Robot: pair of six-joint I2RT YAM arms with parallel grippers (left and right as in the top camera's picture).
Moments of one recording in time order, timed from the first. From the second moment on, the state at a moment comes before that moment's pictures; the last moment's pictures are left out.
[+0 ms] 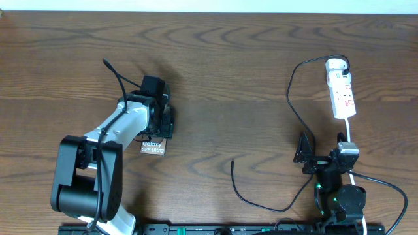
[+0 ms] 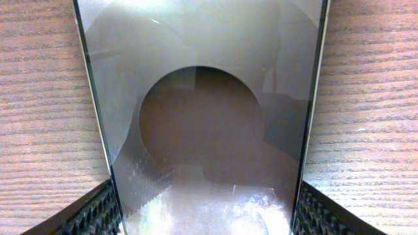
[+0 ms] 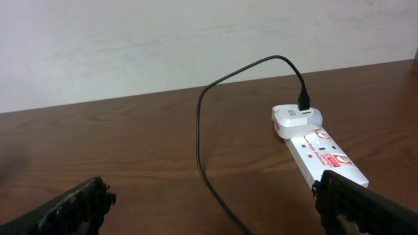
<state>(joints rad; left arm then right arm) -0.19 1.77 0.99 -0.67 -0.03 -0.07 0.05 0.01 0.01 -0.07 0.03 0.16</state>
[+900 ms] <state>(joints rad) -0.18 1.62 1.05 -0.72 0.05 -0.08 0.05 0.01 0.01 -0.07 0.03 0.16</state>
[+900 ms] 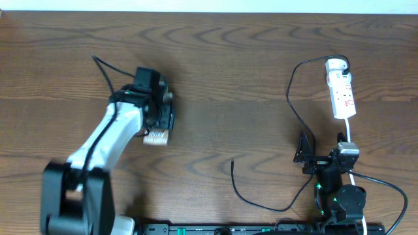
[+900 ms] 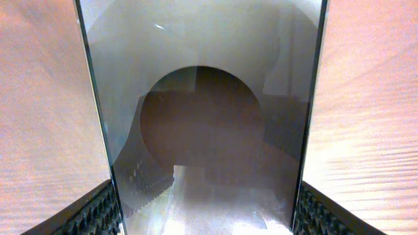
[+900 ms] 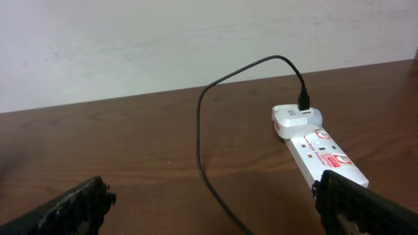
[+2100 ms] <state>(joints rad) 0.05 1.28 1.09 -0.69 1.15 -1.57 0.05 0.01 0.01 -0.07 0.03 0.16</state>
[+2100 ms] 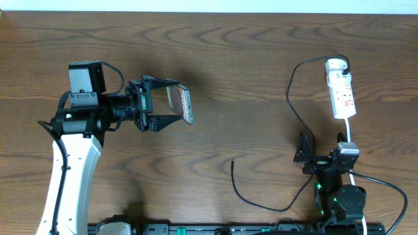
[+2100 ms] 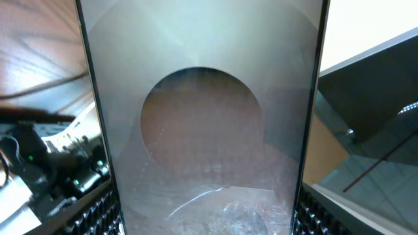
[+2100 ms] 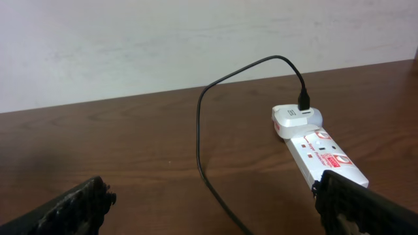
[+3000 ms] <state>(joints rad) -0.11 1.28 1.09 -1.00 0.14 -1.45 0.05 0.01 0.01 -0.07 0.03 0.16</state>
